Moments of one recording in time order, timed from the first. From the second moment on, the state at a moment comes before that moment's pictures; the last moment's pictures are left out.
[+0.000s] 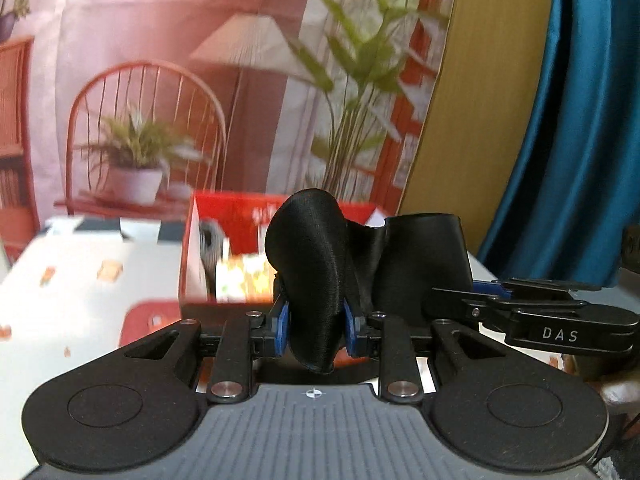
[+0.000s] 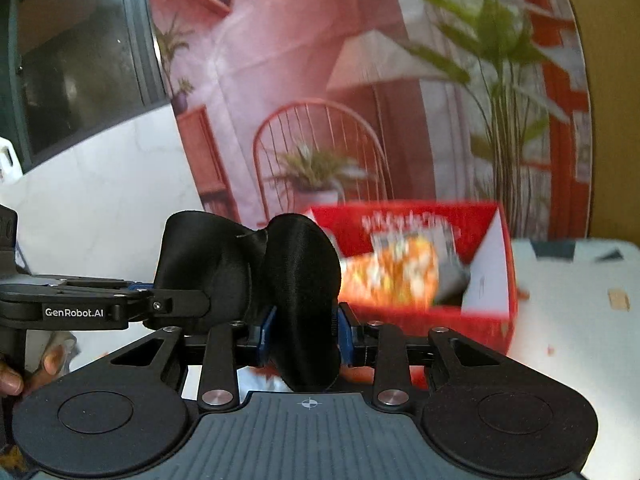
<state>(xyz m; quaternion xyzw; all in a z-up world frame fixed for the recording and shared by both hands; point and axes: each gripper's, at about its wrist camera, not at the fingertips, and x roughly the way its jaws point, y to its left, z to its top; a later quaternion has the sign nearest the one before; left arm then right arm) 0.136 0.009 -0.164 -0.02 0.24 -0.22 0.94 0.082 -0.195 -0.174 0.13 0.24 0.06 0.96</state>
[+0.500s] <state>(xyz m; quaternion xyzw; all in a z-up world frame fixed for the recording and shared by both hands) 0.198 -0.016 -0.122 -0.01 0.19 -0.20 0.96 0.148 -0.222 -0.140 0.12 0.18 0.05 0.97</state>
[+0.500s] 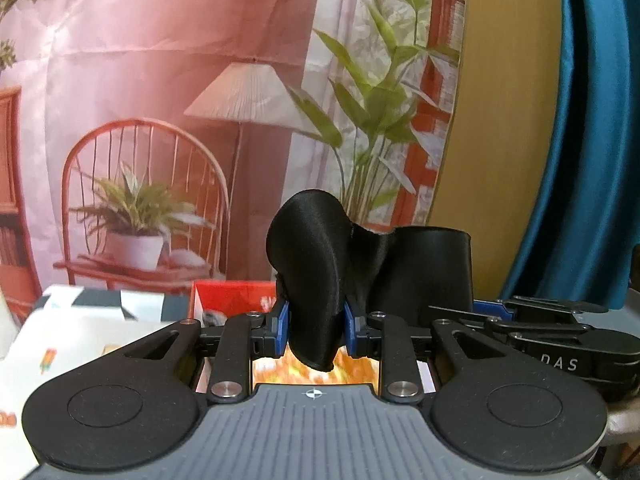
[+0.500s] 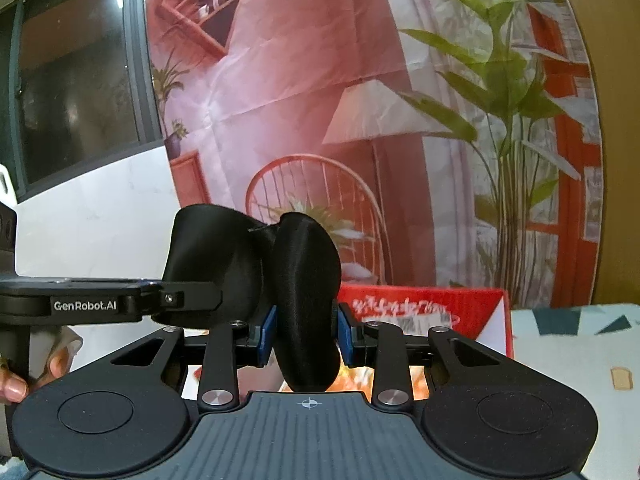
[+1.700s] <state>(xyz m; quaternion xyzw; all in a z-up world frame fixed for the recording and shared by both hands) 0.348 -0.056 -0.185 0.04 0.30 -0.17 0.94 0.287 -0.279 -0.204 0.09 0.33 -0.04 0.94</state>
